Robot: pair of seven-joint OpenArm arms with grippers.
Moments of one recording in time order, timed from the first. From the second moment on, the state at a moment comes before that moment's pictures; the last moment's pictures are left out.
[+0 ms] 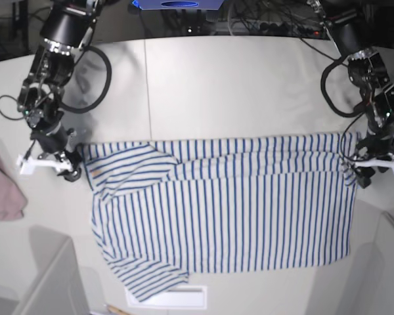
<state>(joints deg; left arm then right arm) 2.0 -16.7 -32.1 84.5 -30.9 -2.7 30.9 -1.9 3.9 22.8 94.1 42.6 -12.4 -43.3</state>
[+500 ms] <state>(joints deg) 19.7 -13.7 -41.6 86.3 -49.0 -6.1 31.4 -10.5 -2.3 22.4 92.8 42.8 -18.4 -35.8</state>
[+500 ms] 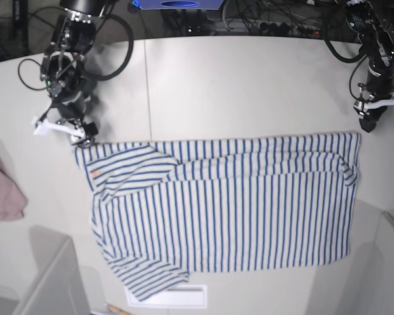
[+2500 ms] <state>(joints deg) 3.3 -18.1 -33.1 62.6 -50.4 -7.6 27.9 -1.7 -1.5 22.8 76.1 43.9 -10.1 -26.3</state>
